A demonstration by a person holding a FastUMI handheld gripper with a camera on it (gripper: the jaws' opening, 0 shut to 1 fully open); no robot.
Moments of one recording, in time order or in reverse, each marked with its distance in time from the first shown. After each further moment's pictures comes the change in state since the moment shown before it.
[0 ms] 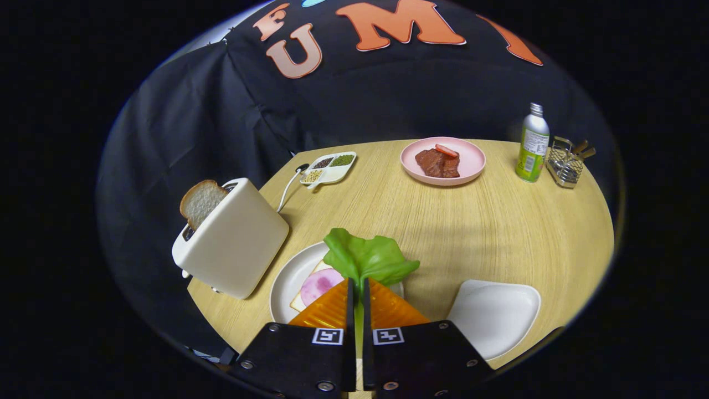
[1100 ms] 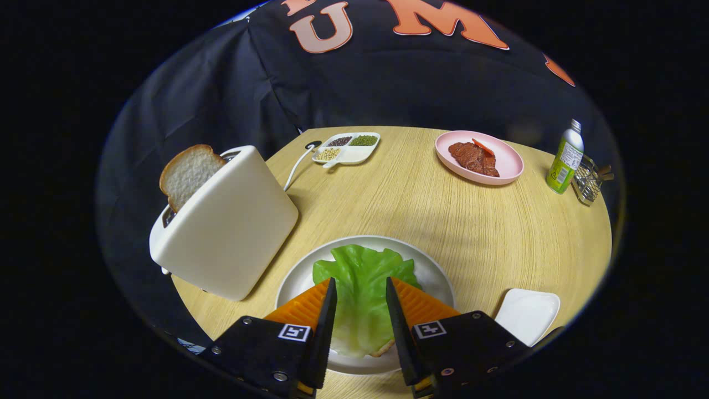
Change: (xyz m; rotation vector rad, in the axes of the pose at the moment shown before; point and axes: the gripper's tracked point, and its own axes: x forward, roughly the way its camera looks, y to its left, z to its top) arm 0.037 0.047 -0.005 -0.103 0.047 -0.030
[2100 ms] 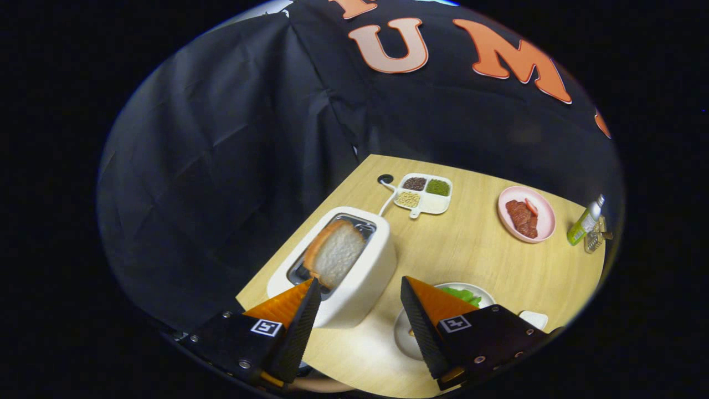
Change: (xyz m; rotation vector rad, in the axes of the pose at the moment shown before) arm -0.066 0.180 0.105 -0.048 0.053 0.183
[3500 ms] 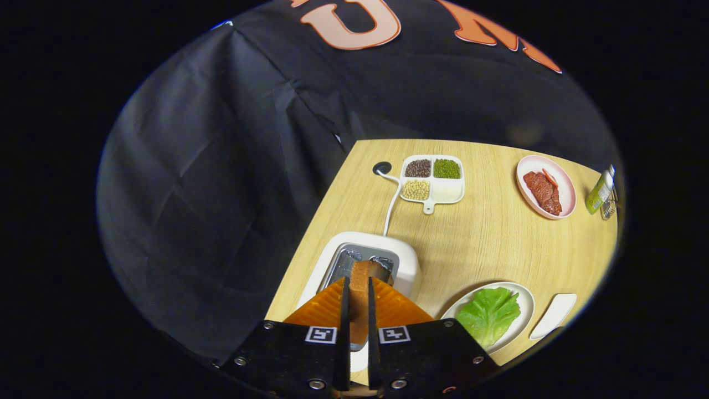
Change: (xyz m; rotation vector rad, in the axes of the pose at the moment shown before) arm 0.057 -0.011 0.046 0.209 0.048 -0.062
